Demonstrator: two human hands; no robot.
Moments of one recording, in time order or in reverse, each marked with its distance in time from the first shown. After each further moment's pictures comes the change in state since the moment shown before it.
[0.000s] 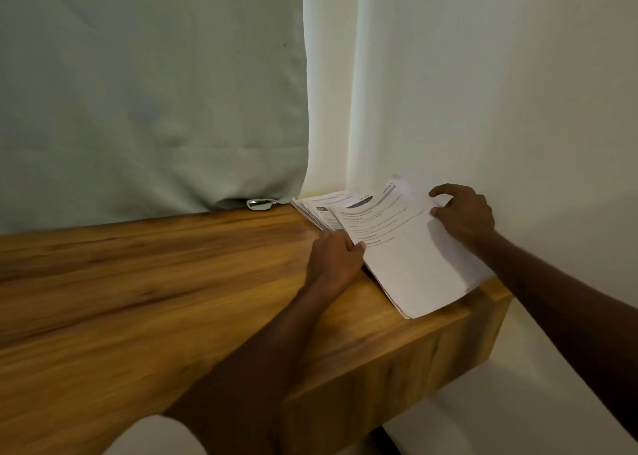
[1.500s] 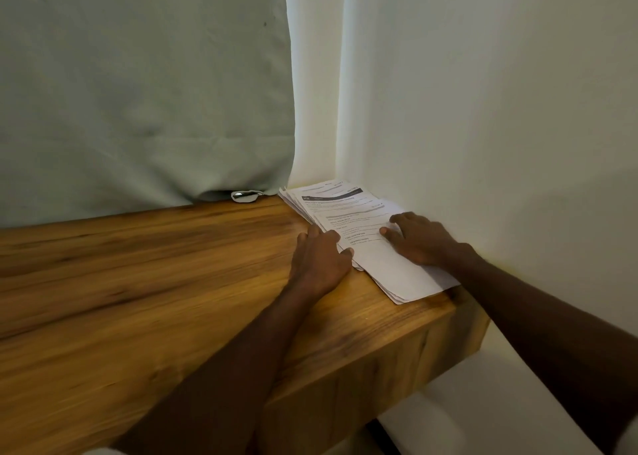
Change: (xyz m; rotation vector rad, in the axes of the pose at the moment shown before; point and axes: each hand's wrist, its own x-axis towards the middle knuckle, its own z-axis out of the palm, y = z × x) left_hand 0.006 -0.012 0.011 0.266 -0.100 0.027; right_hand 0.002 0.036 0.067 -0.530 -0.384 -0.384
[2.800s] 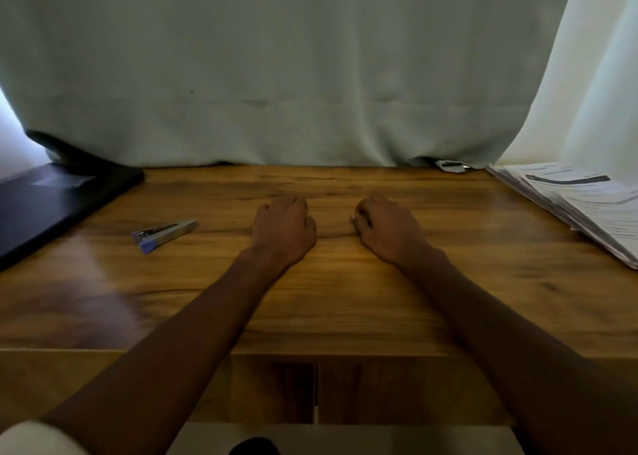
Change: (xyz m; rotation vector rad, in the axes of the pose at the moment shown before) left_hand -0.187 -0.259 -0.291 0.570 0.220 -0.284; right_hand -0.088 -0.451 0.003 0.367 0.111 -0.580
